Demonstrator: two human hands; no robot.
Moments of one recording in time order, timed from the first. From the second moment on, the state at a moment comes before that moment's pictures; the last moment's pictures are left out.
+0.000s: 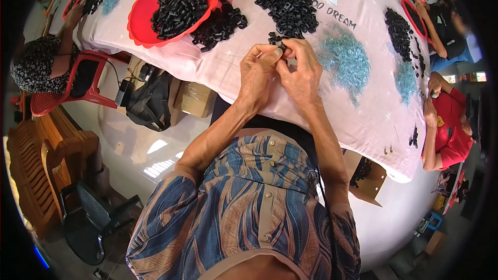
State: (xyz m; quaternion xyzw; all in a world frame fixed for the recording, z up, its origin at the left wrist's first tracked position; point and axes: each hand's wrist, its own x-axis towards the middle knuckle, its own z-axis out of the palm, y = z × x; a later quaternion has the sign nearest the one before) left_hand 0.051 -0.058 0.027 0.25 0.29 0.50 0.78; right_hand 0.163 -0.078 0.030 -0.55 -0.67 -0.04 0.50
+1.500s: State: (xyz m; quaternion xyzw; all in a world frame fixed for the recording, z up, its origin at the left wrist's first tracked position) left_hand 0.035 -0.034 0.007 0.38 0.26 0.34 0.82; right_hand 0.195 -0.075 0.033 -0.51 -0.78 0.00 0.35
